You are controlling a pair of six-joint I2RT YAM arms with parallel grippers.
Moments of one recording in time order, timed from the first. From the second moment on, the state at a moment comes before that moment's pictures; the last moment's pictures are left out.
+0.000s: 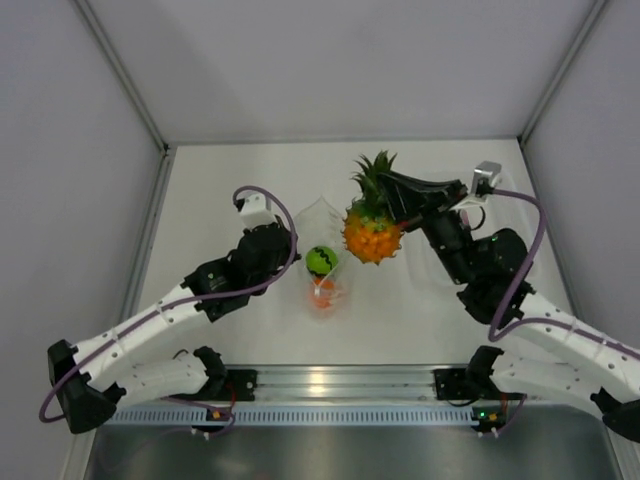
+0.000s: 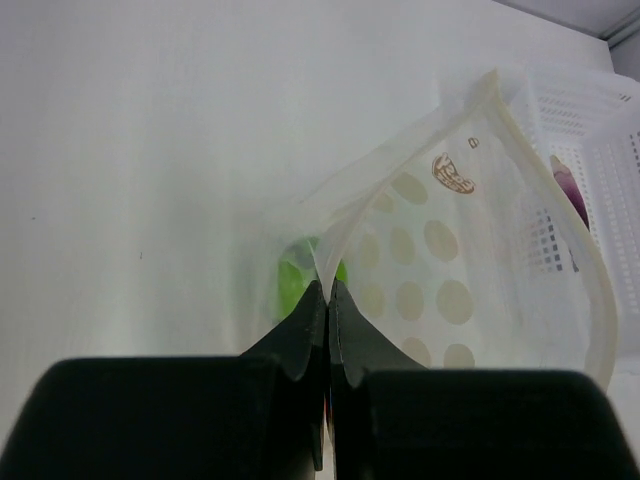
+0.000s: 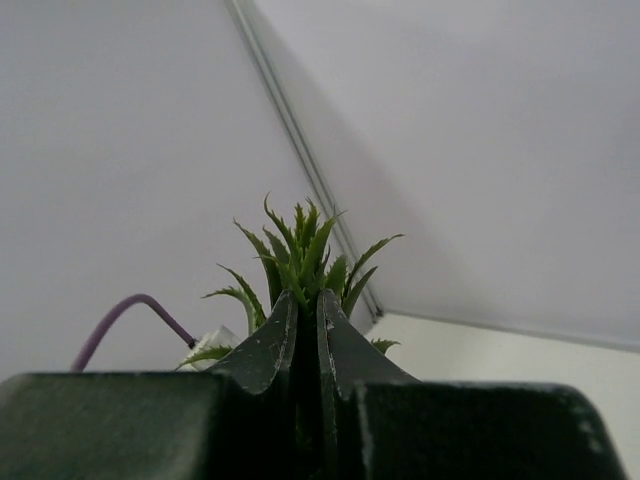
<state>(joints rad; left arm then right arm) -0.91 1.00 0.92 -0.37 -0.61 -0.73 0.93 0.91 0.84 0.63 0.26 0.31</state>
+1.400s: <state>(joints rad) -0.45 1.08 1.19 -0.61 -0.16 -0.55 0.08 1.35 0.96 -0.29 0.41 0.26</state>
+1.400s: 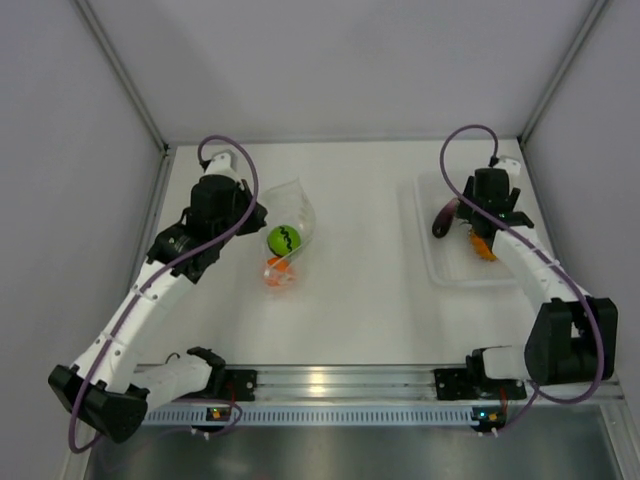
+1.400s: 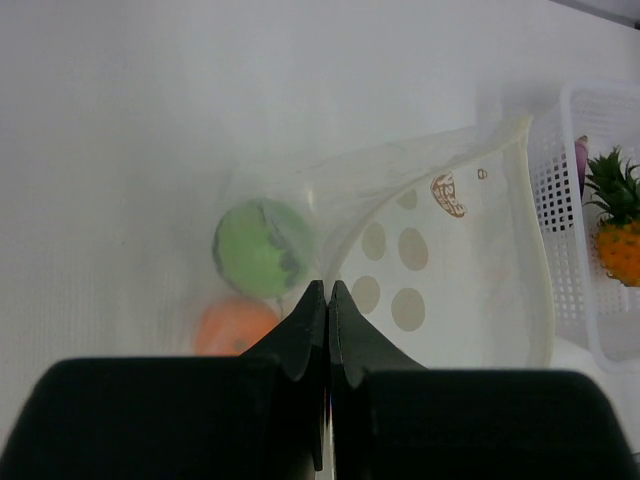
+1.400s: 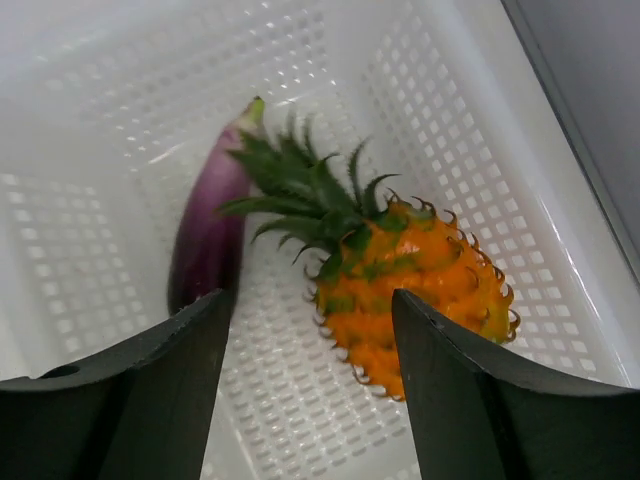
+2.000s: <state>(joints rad) -0.48 1.06 1.08 -0.56 -0.14 -0.75 0.35 0.85 0.67 0.14 -0.40 0.70</state>
